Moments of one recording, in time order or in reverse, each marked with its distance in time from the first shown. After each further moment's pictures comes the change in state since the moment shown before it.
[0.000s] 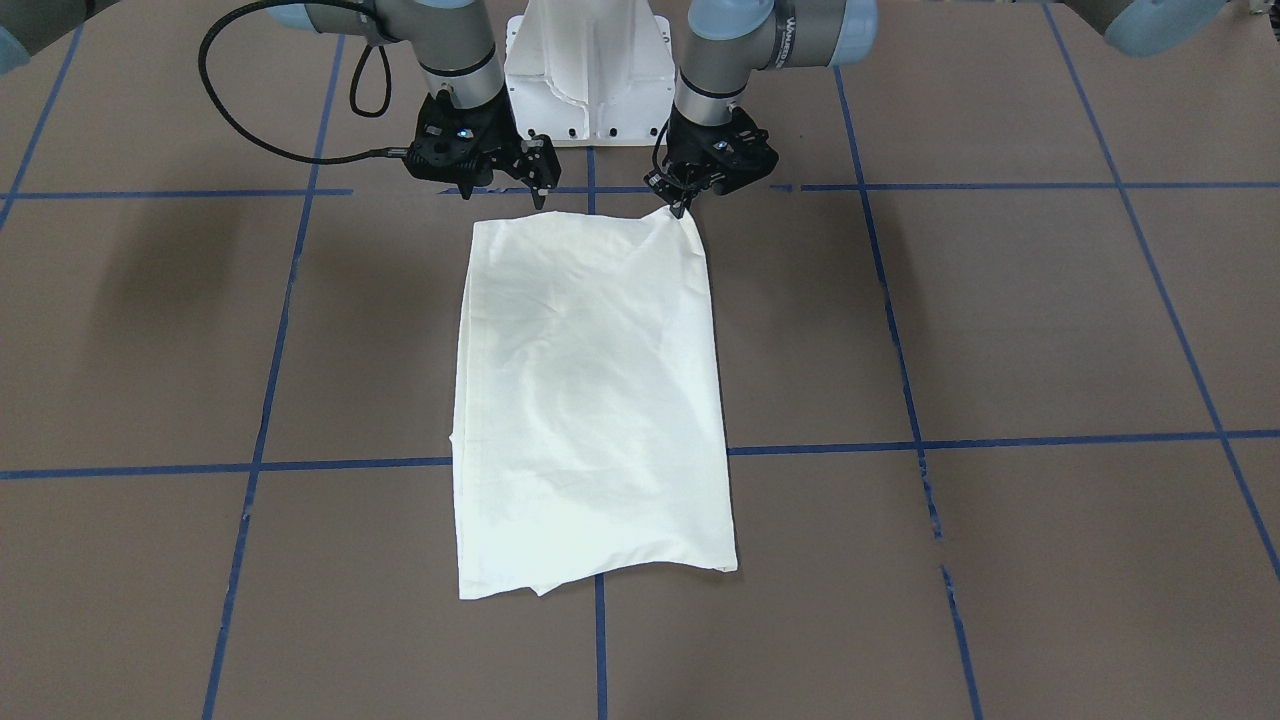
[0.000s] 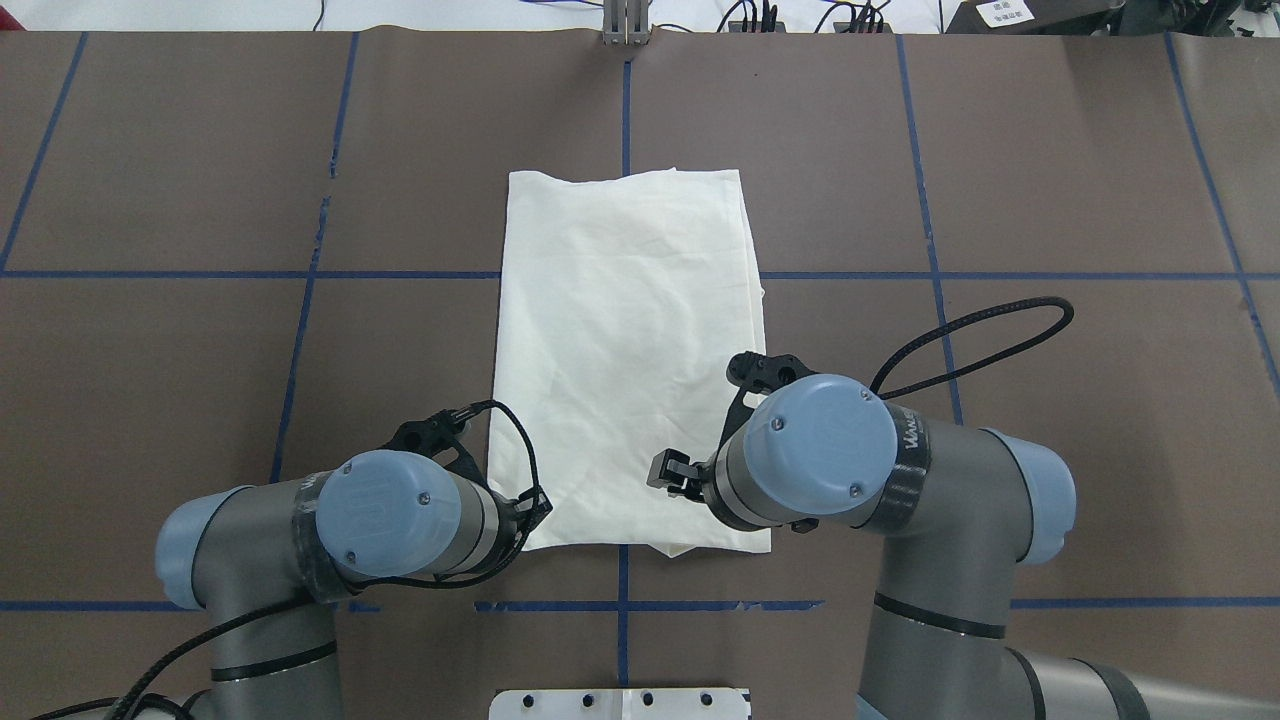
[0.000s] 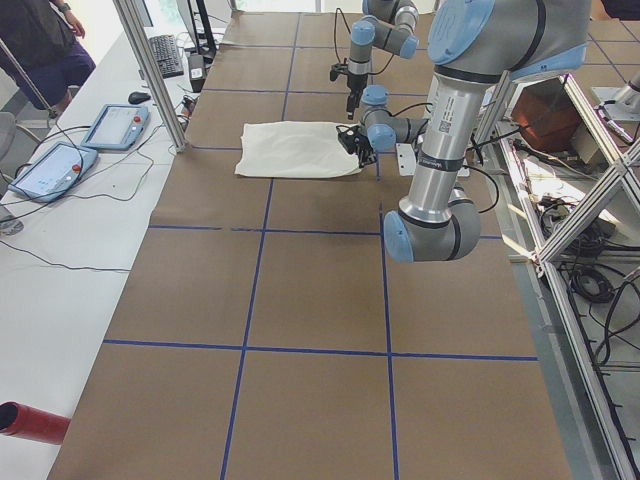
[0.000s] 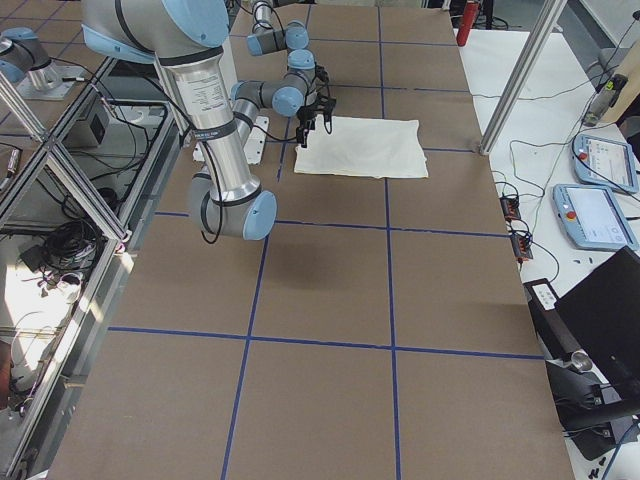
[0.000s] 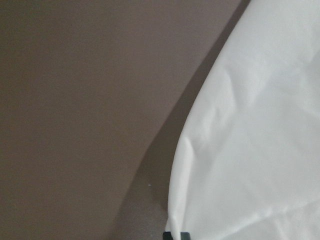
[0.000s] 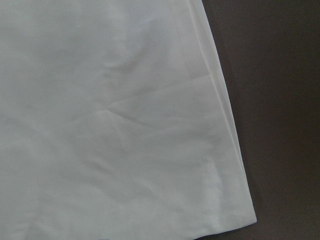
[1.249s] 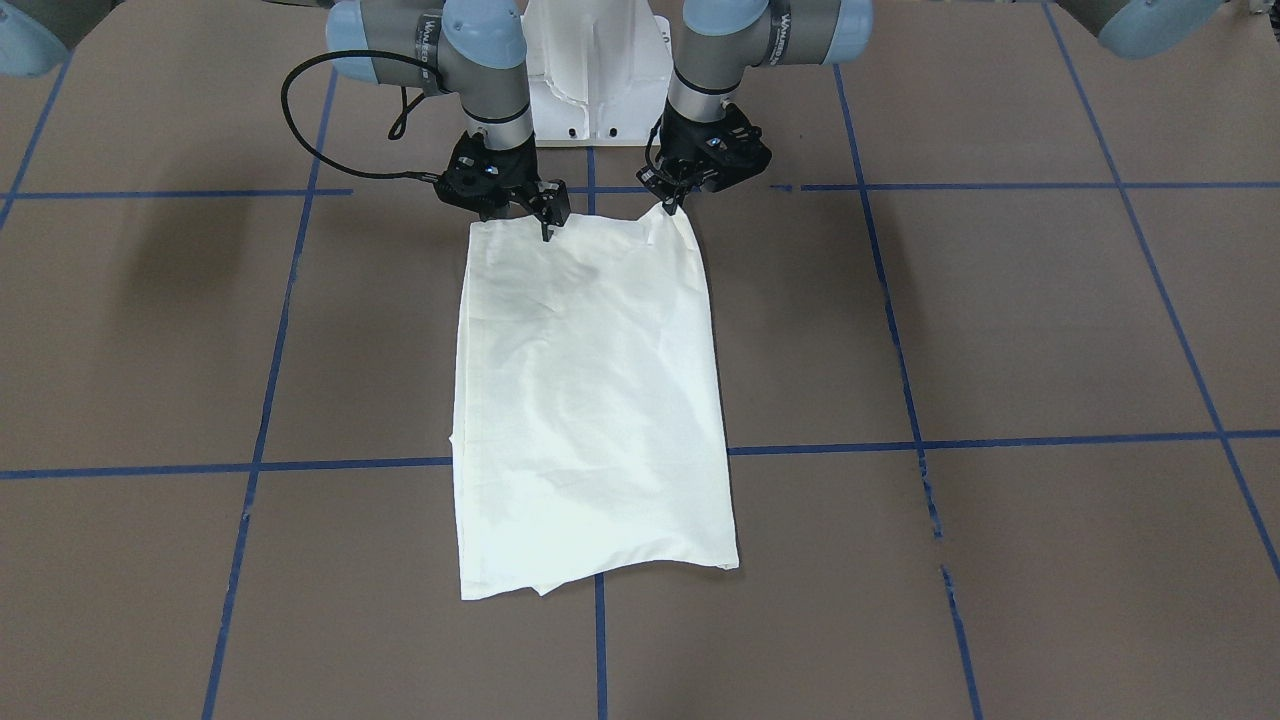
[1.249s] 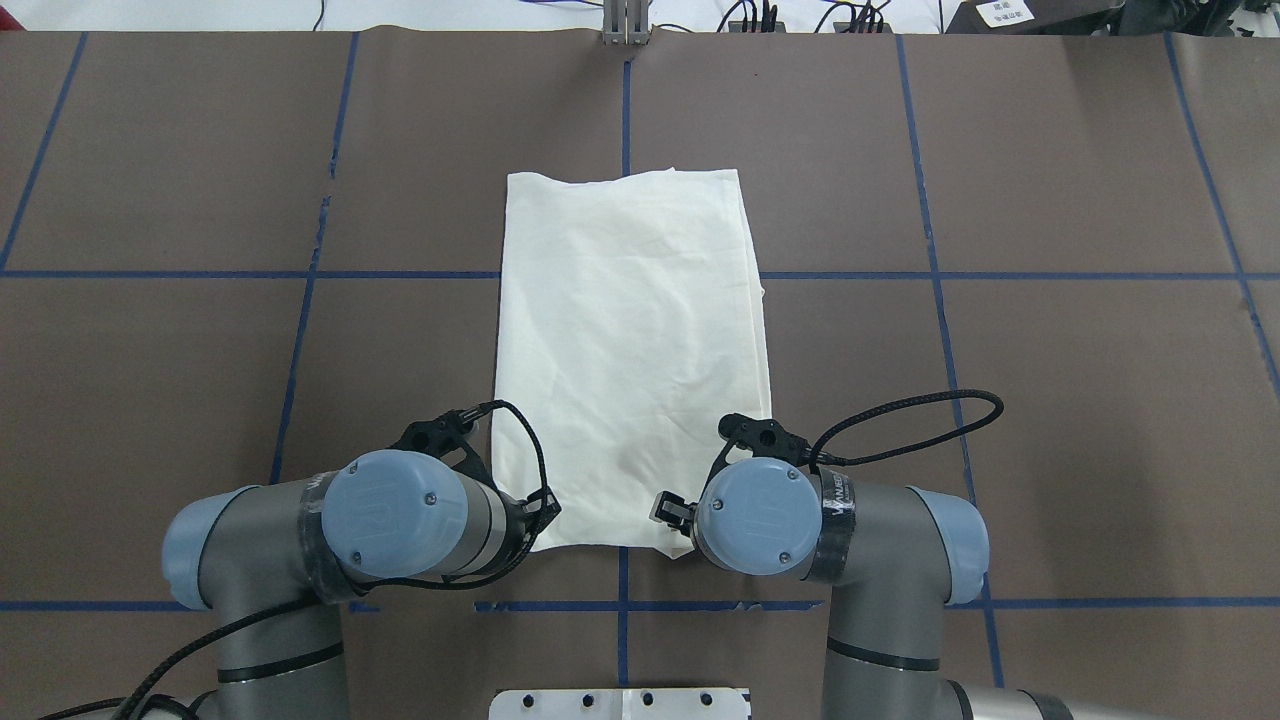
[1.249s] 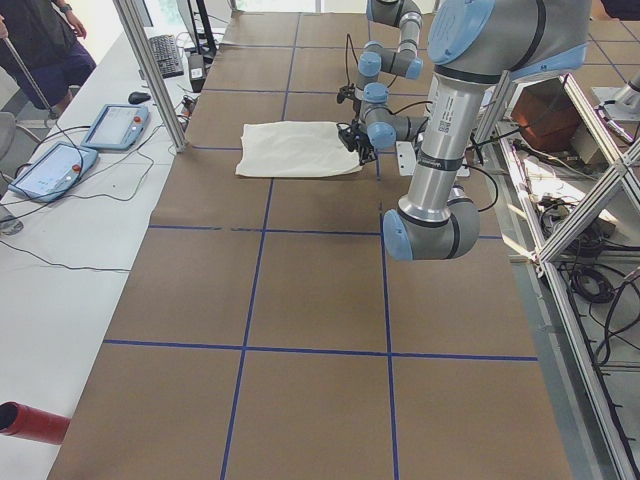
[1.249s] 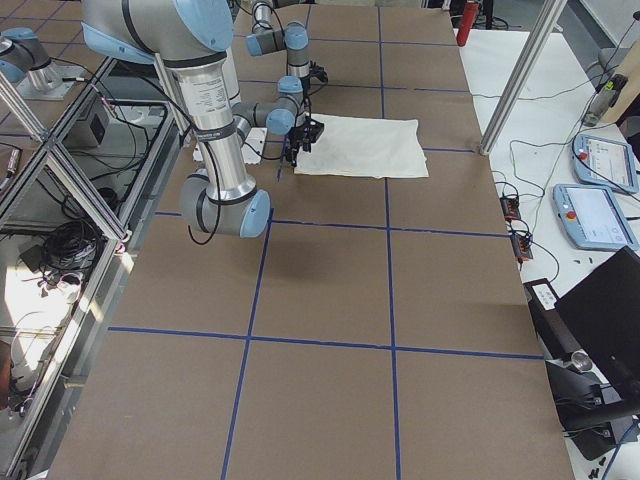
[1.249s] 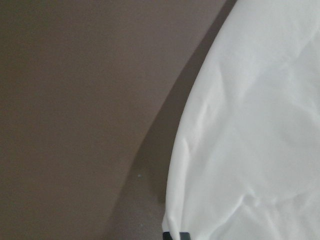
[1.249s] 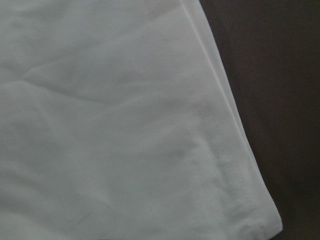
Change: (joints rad) left arm 0.002 -0.012 0.001 -0.002 -0.005 0.001; right arm -0.073 -0.003 -0.155 0.065 -0.073 0.098
